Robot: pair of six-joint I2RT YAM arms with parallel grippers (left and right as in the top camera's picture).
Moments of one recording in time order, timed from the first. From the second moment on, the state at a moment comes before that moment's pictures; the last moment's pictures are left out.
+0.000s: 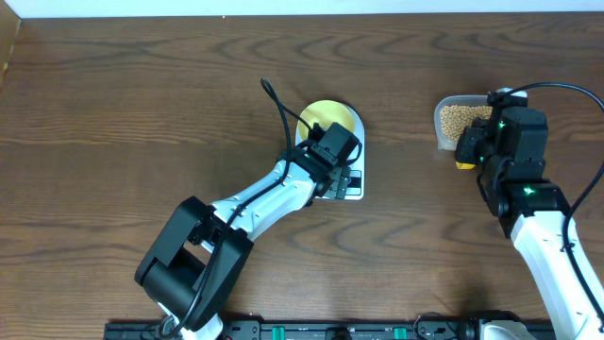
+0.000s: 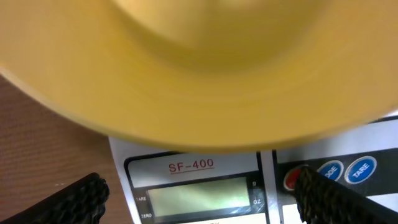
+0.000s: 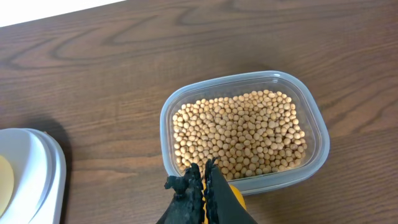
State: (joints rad) left arm -0.68 1.83 1.12 -0.54 -0.22 -0.41; right arm 0.02 1.24 0.79 -0.20 0.06 0.17
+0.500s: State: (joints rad) left arm -0.68 1.83 1.12 -0.54 -0.22 -0.41; right arm 0.02 1.24 0.79 -0.20 0.06 0.17
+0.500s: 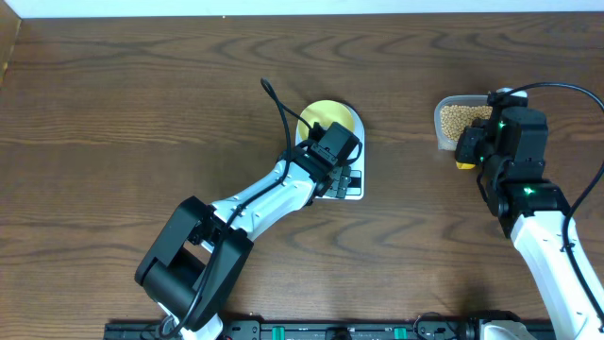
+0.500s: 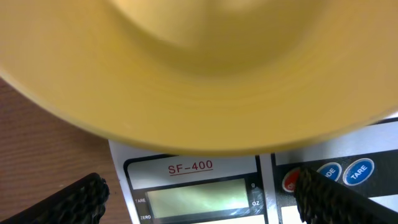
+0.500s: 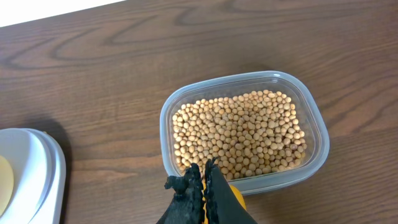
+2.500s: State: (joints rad) left arm -0.68 1.84 1.12 -0.53 -0.22 -0.41; right arm 0.02 1.24 0.79 -0.20 0.06 0.17
